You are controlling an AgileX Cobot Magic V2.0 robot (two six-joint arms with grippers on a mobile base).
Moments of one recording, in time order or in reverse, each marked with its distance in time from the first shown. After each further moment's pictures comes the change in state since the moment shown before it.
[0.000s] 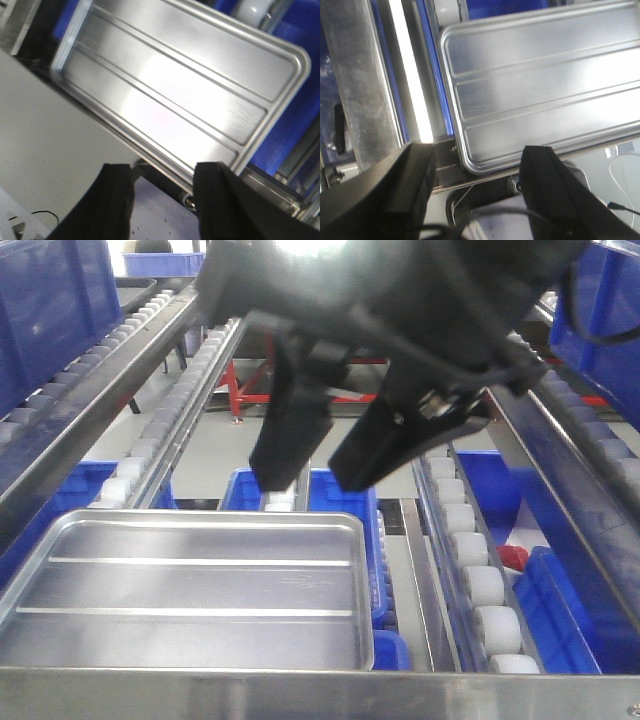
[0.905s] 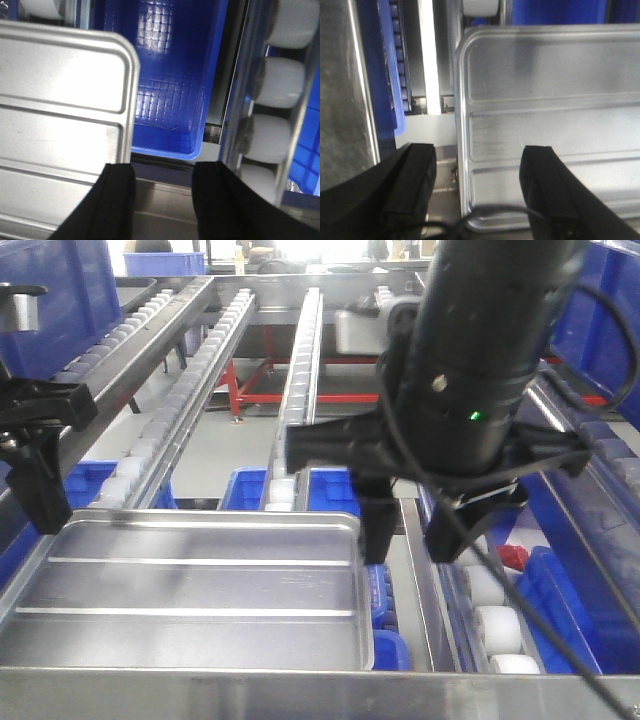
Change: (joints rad) left arm -0.043 0.387 -0.163 0.112 -0.020 -0.269; right arm -0.053 0.223 -0.051 -0.394 0.068 0.555
